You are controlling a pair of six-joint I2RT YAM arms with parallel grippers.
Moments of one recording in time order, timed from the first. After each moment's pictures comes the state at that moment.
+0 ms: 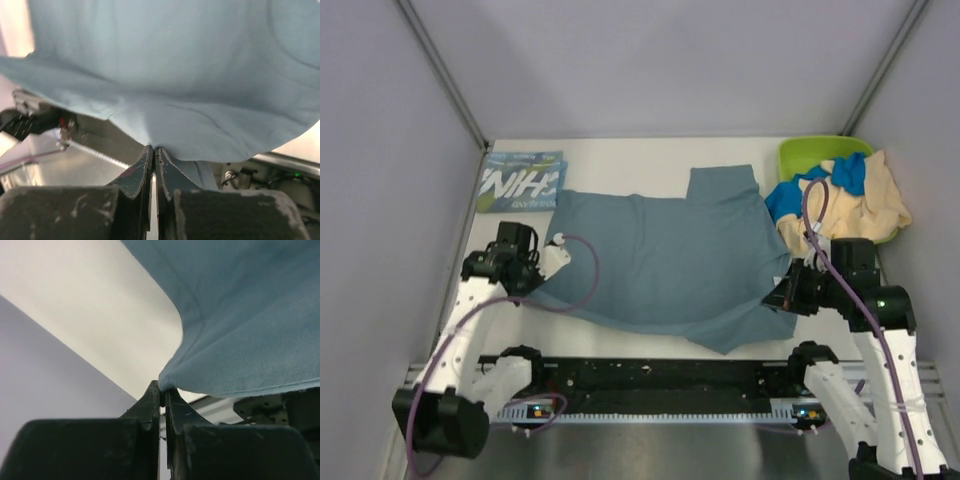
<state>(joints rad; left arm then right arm) -0.10 0.86 0.82 -1.15 -0.13 0.79 0.06 0.65 0.96 -1.28 -0.52 0.37</state>
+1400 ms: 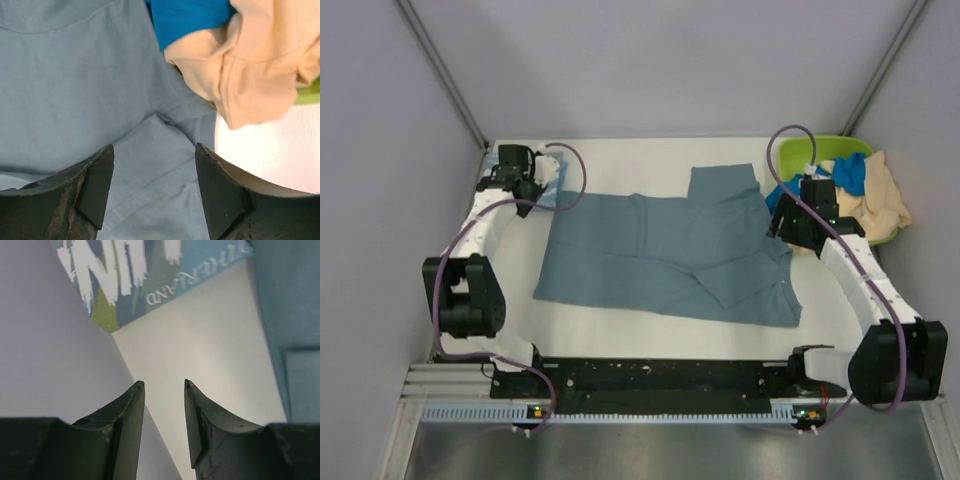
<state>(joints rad) -0.01 1.69 1.38 -0.62 -0.24 0.64 0.06 1.27 0.95 -0.54 0.07 0.34</state>
